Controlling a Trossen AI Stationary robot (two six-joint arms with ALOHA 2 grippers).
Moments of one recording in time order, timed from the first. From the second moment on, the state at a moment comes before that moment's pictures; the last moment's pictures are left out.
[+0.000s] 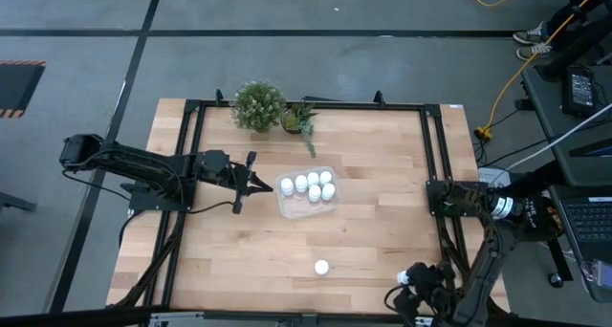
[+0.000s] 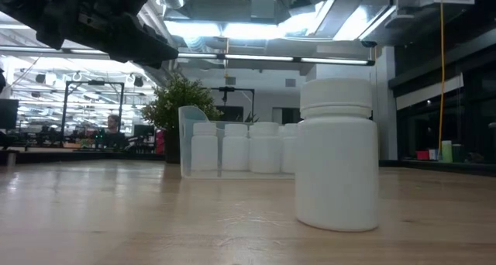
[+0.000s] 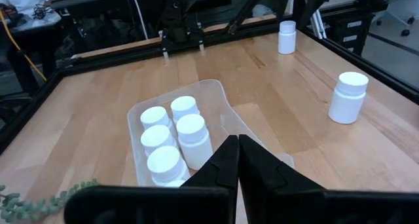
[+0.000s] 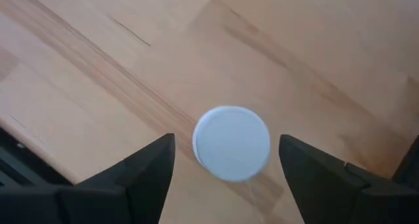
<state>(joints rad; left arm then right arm) 0.02 0.97 0.33 0.36 0.14 0.17 1.19 1.96 1.44 -1.29 0.34 2.17</state>
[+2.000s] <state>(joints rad) 0.02 0.97 0.33 0.33 0.03 0.18 1.01 1.81 1.41 -1.32 0.59 1.54</state>
